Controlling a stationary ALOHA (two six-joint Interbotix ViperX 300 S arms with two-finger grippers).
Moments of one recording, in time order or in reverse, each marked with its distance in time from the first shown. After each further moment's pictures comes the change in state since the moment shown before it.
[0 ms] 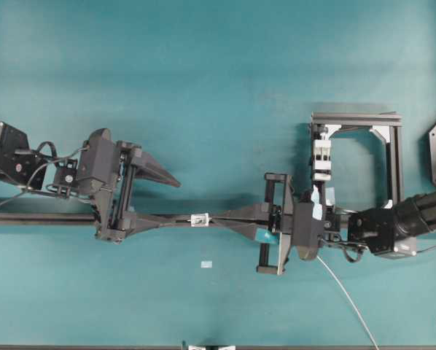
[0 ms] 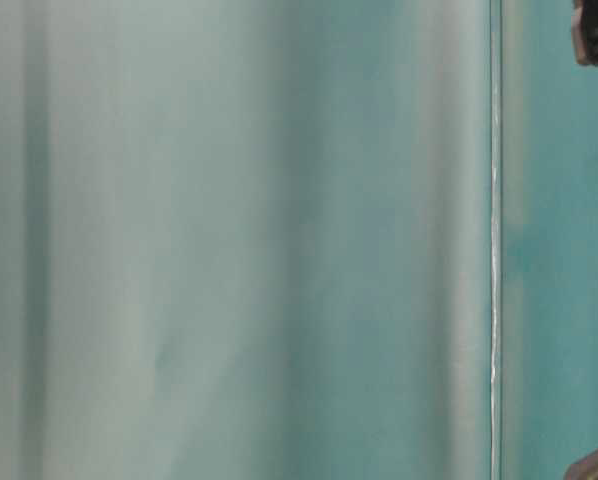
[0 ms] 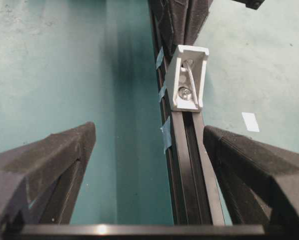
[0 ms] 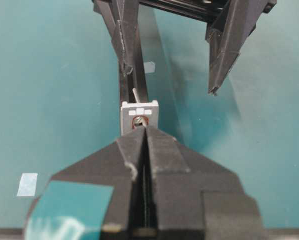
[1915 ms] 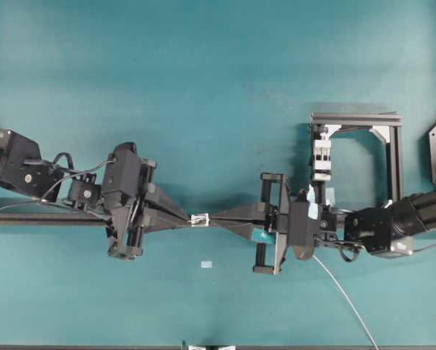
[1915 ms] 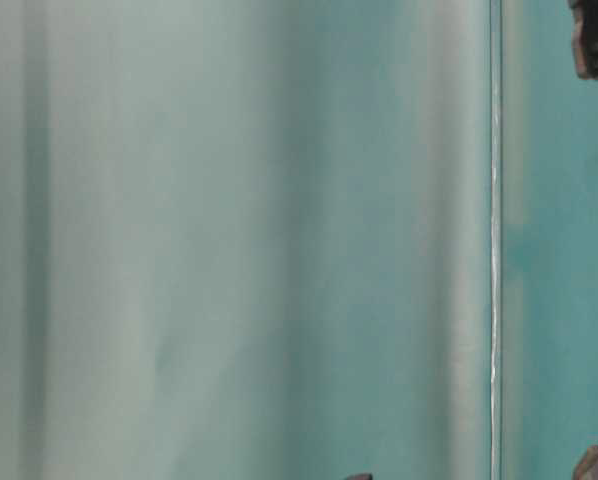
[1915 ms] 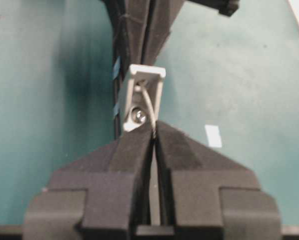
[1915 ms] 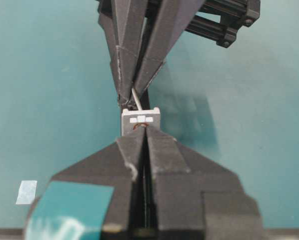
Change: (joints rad) left arm -0.048 -0.038 -0.118 0.002 0.236 -0.072; right arm -0.014 0.005 -0.017 -0.012 0.011 0.000
